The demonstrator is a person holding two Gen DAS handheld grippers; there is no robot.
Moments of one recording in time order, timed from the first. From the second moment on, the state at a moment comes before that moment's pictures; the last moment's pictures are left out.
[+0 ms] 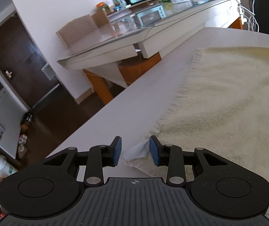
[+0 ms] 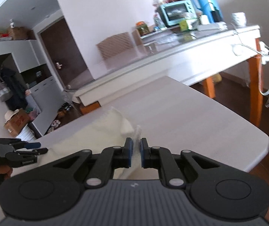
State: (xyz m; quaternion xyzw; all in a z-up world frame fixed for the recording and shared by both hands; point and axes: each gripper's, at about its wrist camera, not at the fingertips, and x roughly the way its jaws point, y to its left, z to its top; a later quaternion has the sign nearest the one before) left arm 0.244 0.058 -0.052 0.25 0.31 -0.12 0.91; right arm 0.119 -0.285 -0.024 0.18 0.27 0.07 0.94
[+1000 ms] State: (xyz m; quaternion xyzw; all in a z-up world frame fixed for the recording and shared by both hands) left arm 0.115 0.044 -0.049 0.20 0.31 -0.21 0.90; right arm 0.114 -0.288 -0.028 0.16 0.28 0.12 0.94
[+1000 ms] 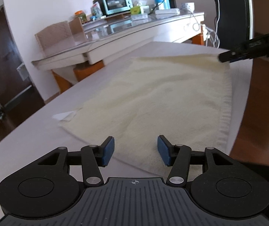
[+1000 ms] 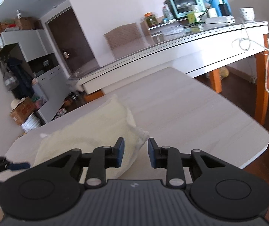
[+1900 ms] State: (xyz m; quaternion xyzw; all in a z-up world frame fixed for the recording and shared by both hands) left arm 0.066 0.096 -0.035 0.05 0.34 -0.12 0.93; right arm 0.105 -0.281 -0.033 0.19 0.32 0.17 0.91
